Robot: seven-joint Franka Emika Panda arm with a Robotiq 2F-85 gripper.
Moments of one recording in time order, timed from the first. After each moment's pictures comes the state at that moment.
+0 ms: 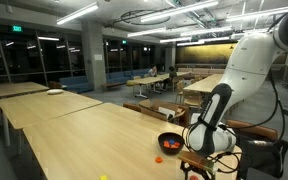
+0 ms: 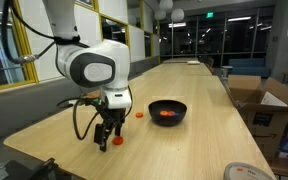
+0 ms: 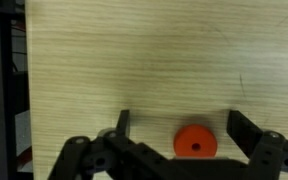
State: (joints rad) arm 0.05 0.26 0.08 -2.69 0.49 2.88 1.09
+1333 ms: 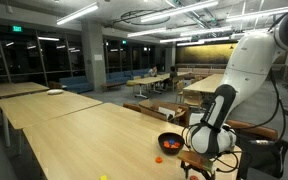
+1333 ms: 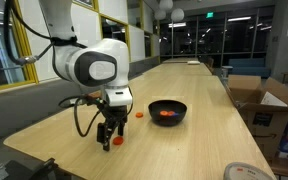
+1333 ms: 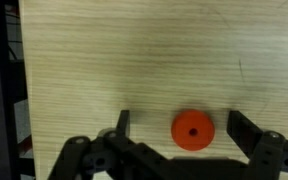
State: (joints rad) arm 0.13 0.26 -0.01 -2.69 0.36 2.88 1.22
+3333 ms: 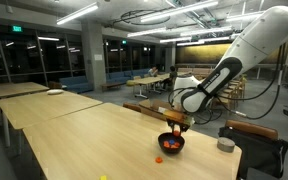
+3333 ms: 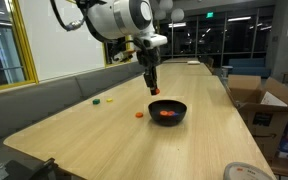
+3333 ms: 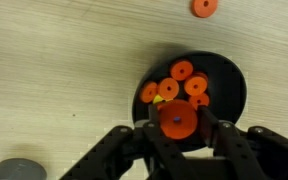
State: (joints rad) arm 0.05 0.12 -0.12 -2.35 -0.20 2.62 1.40
